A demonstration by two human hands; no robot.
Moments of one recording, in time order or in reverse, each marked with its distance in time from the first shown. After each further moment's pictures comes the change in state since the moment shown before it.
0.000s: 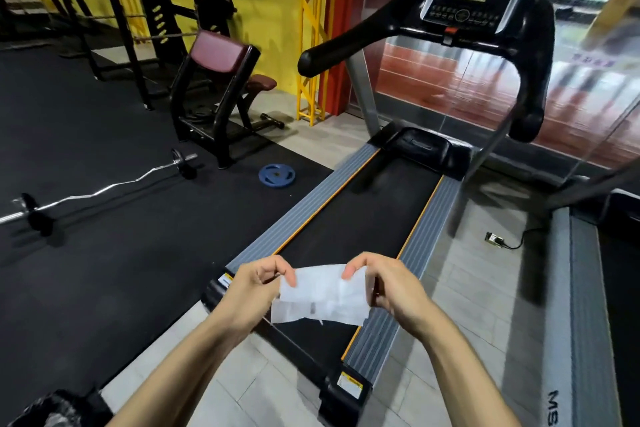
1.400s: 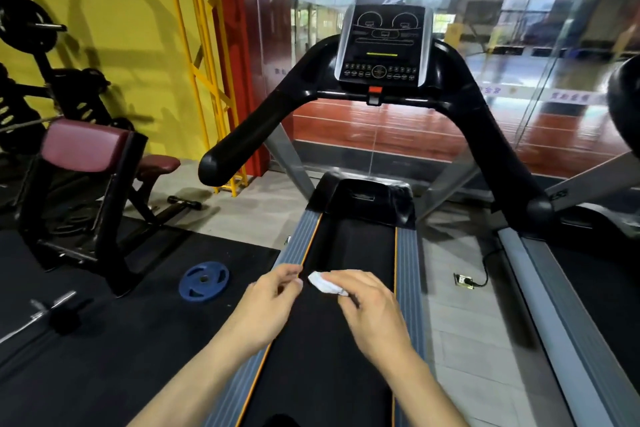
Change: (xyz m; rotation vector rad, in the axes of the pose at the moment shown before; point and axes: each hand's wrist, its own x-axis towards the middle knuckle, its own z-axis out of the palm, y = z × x) left_hand 0.528 0.145 0.002 0.470 -0.262 0.255; right_hand 0.420 -0.076 -0.138 -0.615 0.715 -0.437
